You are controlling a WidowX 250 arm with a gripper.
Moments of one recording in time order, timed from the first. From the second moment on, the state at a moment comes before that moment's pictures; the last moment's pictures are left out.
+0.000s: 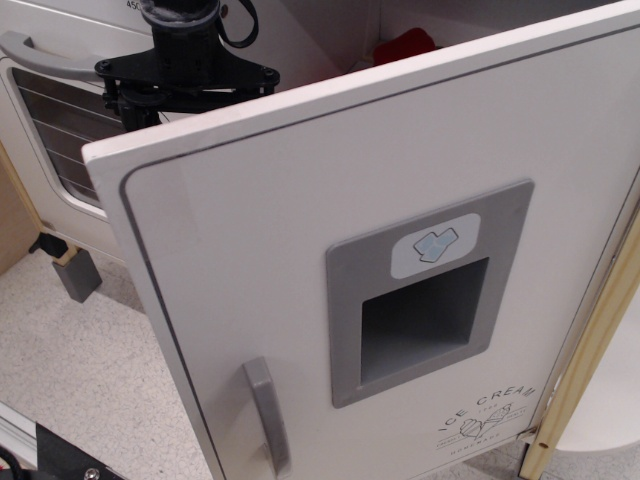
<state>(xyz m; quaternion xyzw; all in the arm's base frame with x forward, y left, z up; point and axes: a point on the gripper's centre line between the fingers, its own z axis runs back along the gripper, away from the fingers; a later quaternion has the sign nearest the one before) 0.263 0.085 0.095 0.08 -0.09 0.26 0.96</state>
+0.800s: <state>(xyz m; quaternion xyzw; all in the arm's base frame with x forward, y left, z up) 0.233 0.070 0.115 0.03 -0.05 0.19 0.98</state>
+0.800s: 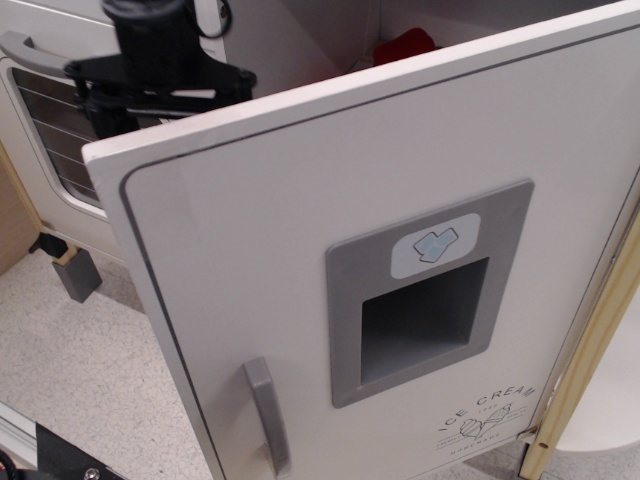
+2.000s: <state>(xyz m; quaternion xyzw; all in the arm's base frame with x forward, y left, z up) 0.201 0.008 0.226 -0.03 -0.06 -0.01 1.00</state>
